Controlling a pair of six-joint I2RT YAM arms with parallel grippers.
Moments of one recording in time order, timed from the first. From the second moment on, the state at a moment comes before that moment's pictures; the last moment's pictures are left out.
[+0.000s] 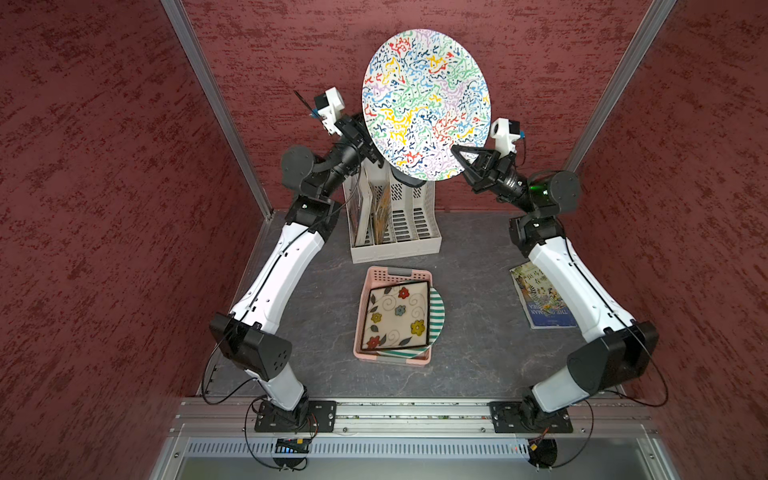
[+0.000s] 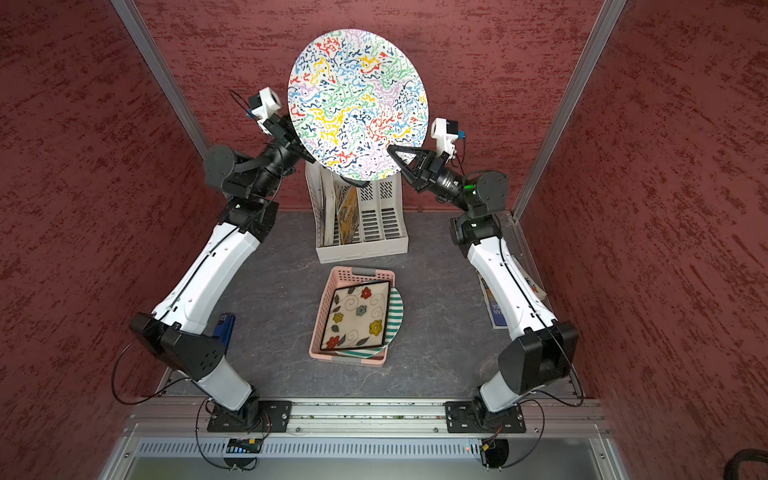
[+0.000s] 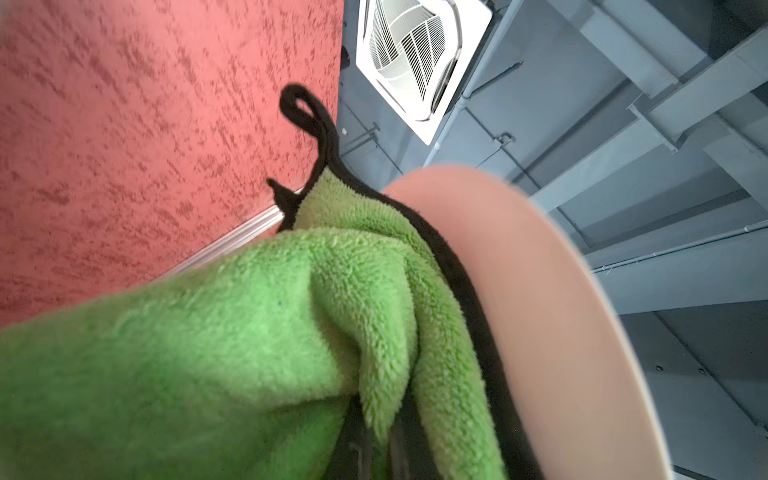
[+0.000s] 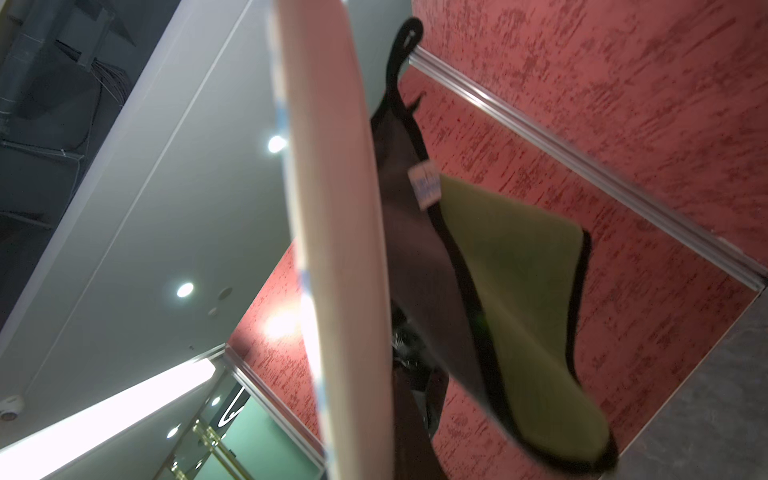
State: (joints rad) left arm -0.36 1.67 1.95 0.47 0.49 -1.52; right arm 0.32 1.54 1.57 0.70 -0.86 1.60
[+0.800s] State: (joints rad) left arm -0.51 1.39 1.68 0.07 0.39 -1.14; right arm 0.19 1.53 1.59 0.29 -0.70 1.39
